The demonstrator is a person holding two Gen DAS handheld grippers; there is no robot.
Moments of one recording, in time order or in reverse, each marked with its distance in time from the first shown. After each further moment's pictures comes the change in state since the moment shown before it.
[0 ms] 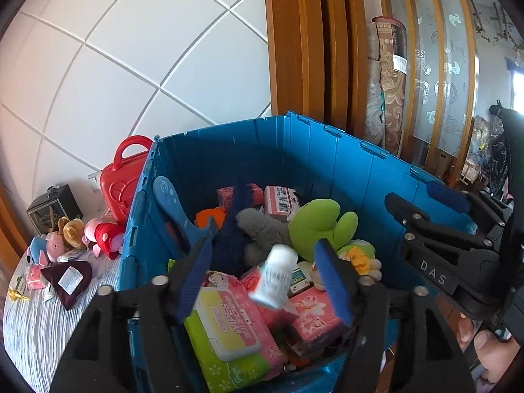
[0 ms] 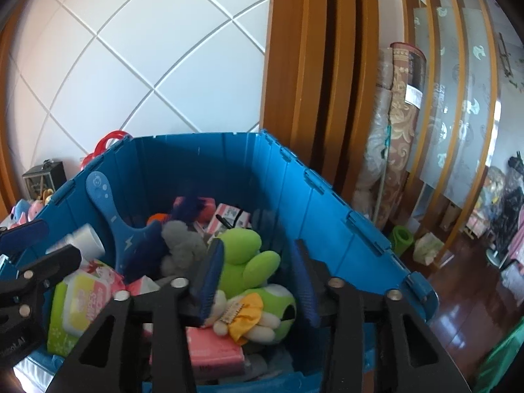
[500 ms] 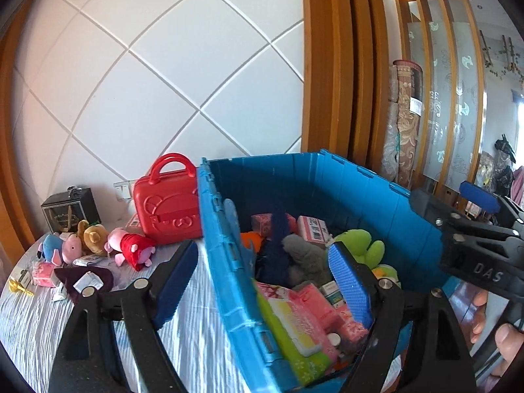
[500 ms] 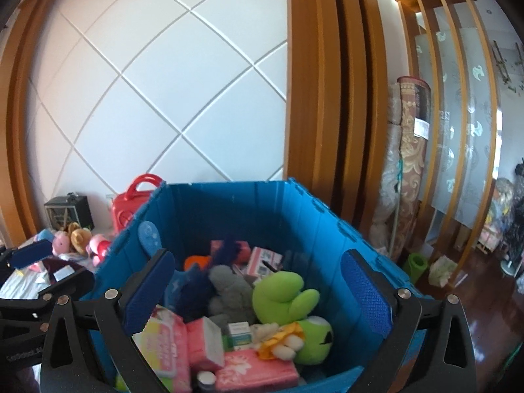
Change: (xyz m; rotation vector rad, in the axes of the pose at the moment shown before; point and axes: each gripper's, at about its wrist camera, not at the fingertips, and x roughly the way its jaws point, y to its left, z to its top) left arm -0.049 0.105 -0.004 -0.104 -0.137 0.024; right arm -0.060 0.060 0.034 0.015 -0.182 0.086
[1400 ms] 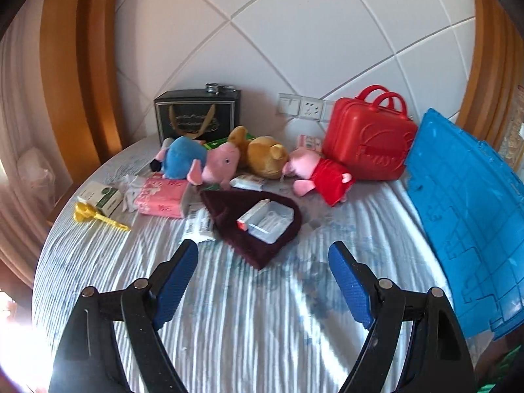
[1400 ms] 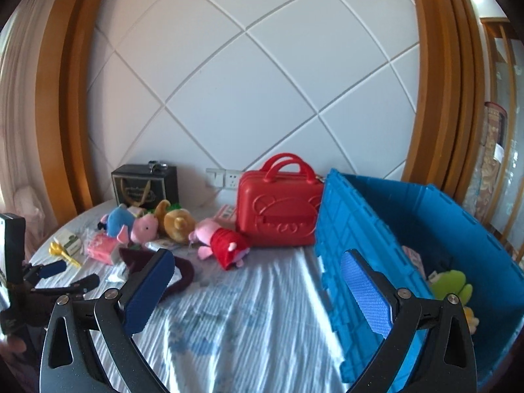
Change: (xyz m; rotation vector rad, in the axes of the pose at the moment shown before) left arm 0.017 0.444 -0.106 -0.241 0.292 0.284; right arm 0.042 0.376 0.000 -0.152 0.117 0.208
